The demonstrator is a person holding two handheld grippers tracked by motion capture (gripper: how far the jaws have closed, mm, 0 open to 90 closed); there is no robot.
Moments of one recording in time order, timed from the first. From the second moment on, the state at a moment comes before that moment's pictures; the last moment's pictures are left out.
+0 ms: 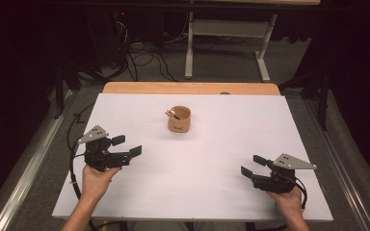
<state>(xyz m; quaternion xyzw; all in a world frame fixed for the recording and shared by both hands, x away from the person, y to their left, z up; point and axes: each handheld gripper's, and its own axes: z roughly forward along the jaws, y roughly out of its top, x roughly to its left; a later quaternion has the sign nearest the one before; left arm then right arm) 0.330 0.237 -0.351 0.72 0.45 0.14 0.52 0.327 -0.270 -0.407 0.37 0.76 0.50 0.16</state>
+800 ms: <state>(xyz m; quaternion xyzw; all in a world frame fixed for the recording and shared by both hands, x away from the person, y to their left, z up) 0.332 0.237 -0.366 0.72 0.46 0.13 0.51 0.327 -0.269 -0.407 0.37 0.77 0.50 0.16</state>
